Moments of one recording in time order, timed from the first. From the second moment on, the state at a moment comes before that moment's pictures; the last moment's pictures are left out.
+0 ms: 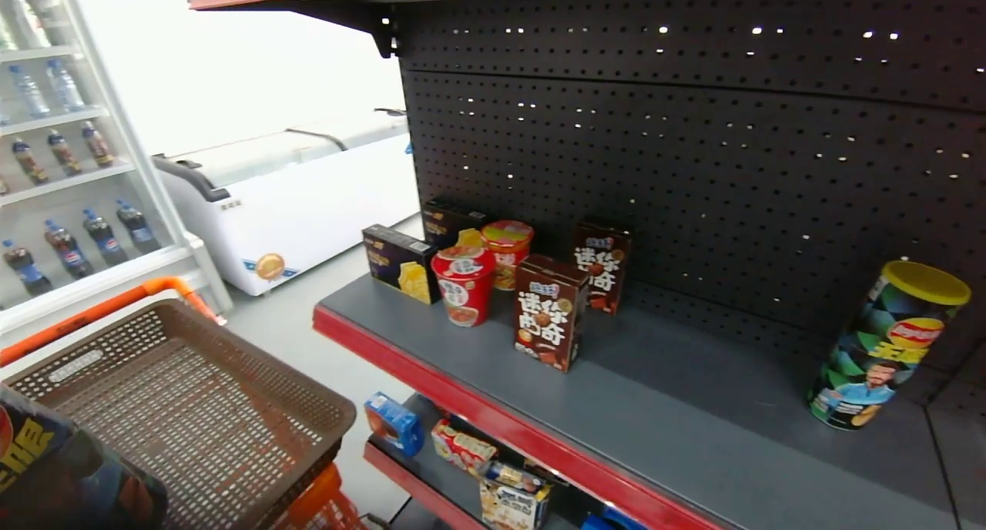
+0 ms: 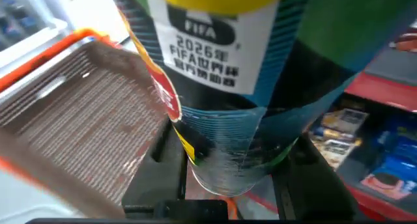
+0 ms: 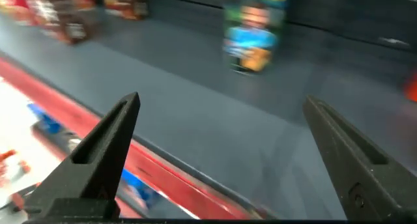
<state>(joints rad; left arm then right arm) -0.11 0.56 -0.31 -0.11 0.10 0.04 0.00 0.00 0.00 0.00 -0.01 0.00</state>
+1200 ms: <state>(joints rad) -0.10 0.53 -0.49 0.11 0.11 0.02 0.01 0.01 0.00 0.00 0.00 -0.02</state>
